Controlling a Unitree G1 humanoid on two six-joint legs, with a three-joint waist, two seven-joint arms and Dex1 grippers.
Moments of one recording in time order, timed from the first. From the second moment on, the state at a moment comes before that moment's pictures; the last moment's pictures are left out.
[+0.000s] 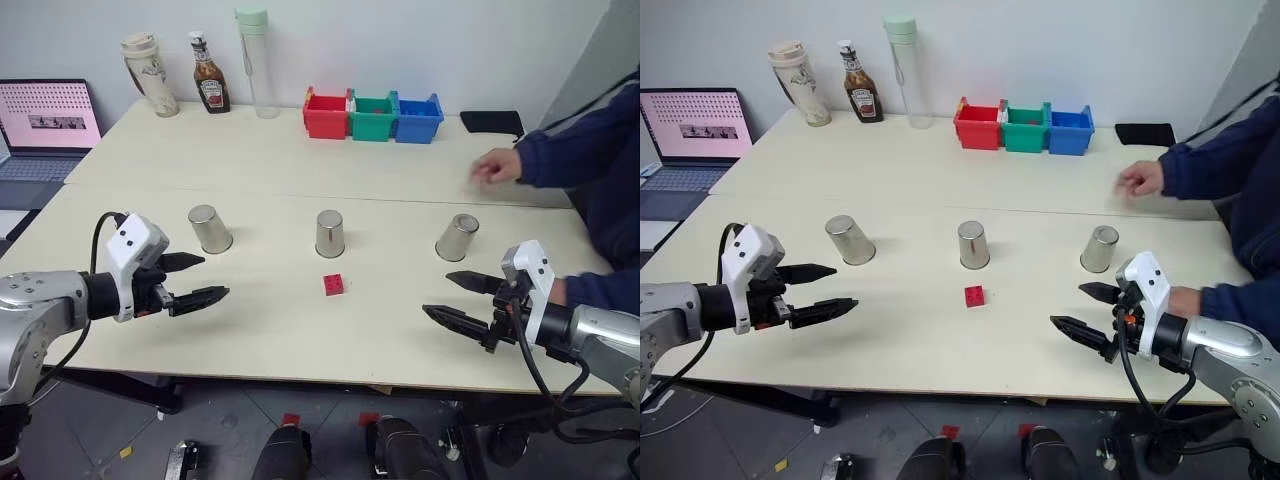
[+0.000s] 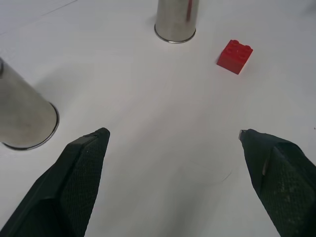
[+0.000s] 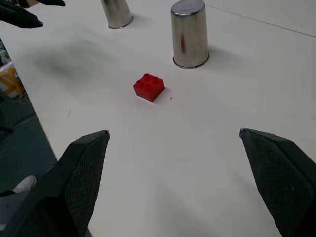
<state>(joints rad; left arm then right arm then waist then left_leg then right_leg) -0.12 1.04 0.32 -0.23 -0.56 0.73 -1.00 -0.05 -0.78 -0.26 -0.65 0.84 0.92 0.62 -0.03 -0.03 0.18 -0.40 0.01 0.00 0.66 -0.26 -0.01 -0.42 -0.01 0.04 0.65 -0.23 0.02</state>
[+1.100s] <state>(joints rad) -0.14 1.03 0.39 -0.23 -0.66 0.80 -0.97 -0.06 -0.78 -0.23 -0.62 0.84 0.90 0.63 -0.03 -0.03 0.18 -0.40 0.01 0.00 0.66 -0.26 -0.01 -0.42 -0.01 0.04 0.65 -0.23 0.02</state>
